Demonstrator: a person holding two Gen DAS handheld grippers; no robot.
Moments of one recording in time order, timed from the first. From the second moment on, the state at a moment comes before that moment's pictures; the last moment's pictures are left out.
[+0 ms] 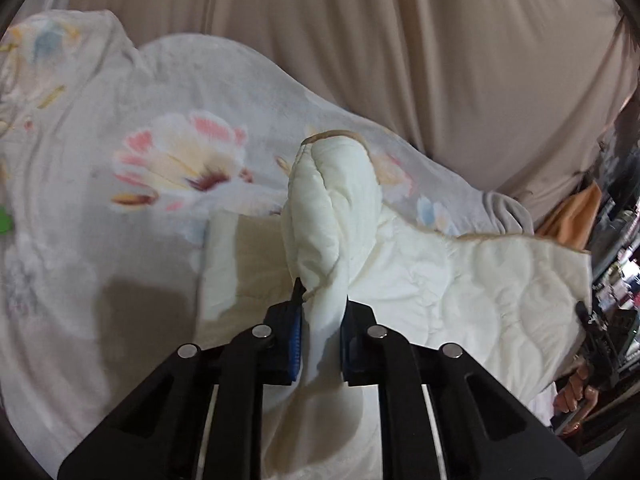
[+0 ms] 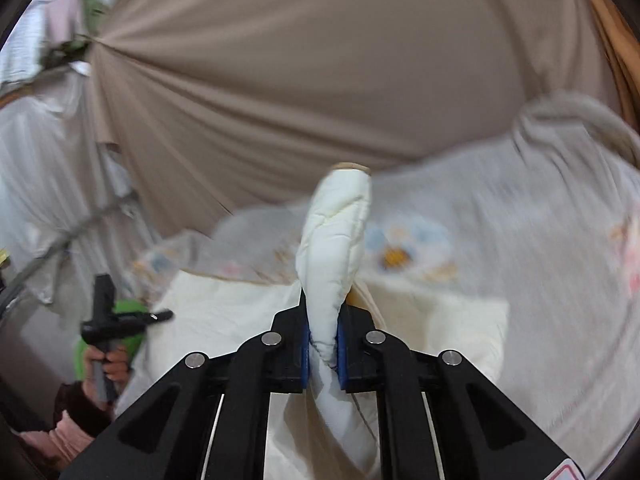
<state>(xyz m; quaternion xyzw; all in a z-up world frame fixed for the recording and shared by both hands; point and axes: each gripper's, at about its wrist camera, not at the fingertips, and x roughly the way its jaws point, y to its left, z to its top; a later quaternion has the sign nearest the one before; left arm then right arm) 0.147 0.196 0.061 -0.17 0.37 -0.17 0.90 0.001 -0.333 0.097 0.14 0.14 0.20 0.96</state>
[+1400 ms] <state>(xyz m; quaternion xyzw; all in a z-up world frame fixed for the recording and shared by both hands) 0.223 0.110 0.034 0.01 0.36 -0.07 0.93 0.145 -0.324 0.029 0.05 0.32 -0.01 0.95</state>
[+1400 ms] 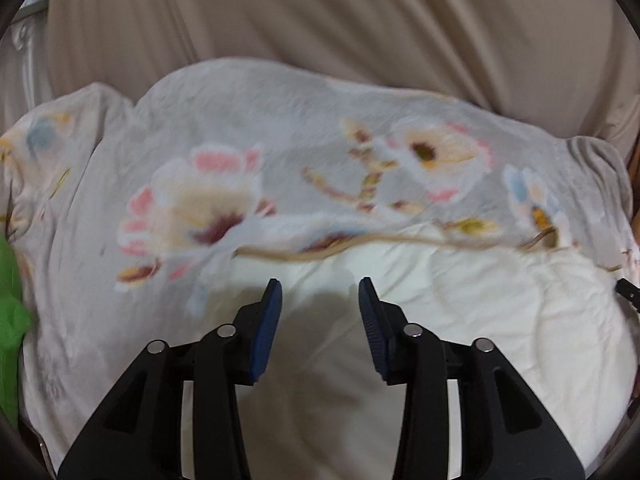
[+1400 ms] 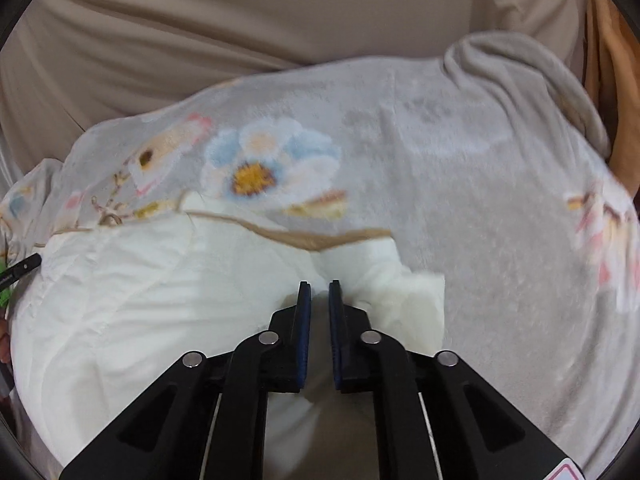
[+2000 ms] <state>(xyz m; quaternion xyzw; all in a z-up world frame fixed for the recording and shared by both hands) 0.278 0.091 -0.019 0.04 0.39 -0.03 0.92 0.191 -0.330 -0.012 0.08 0.36 -0.01 0.93</state>
